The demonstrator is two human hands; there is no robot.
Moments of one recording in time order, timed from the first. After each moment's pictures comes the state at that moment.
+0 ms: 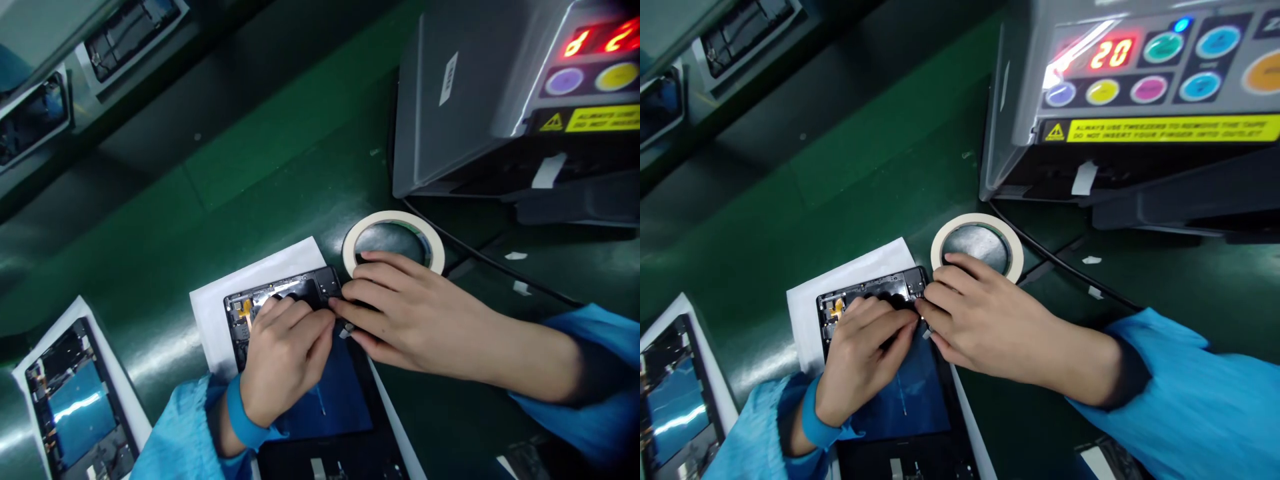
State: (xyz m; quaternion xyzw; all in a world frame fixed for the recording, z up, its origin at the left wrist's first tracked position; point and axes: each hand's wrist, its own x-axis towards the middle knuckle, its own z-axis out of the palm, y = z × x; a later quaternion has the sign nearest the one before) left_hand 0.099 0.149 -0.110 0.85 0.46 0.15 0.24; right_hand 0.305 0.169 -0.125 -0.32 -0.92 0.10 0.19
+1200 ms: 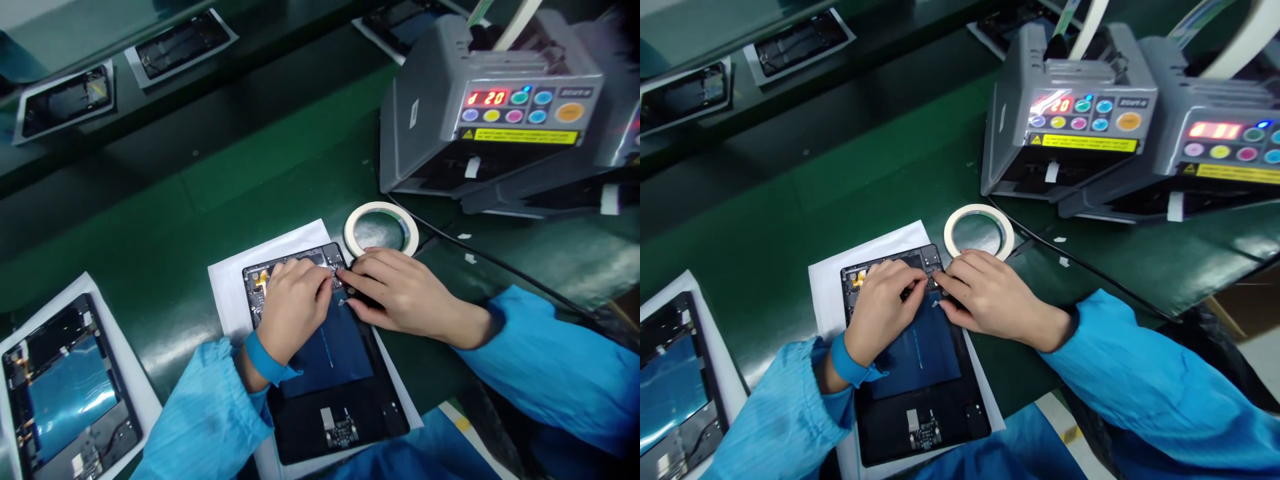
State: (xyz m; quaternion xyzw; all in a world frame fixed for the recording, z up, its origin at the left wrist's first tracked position) left_hand 0.093 0.149 -0.123 0.85 0.47 0.16 0.17; right_hand 0.293 0.137 -0.136 -0.36 -0.91 0.02 0.21
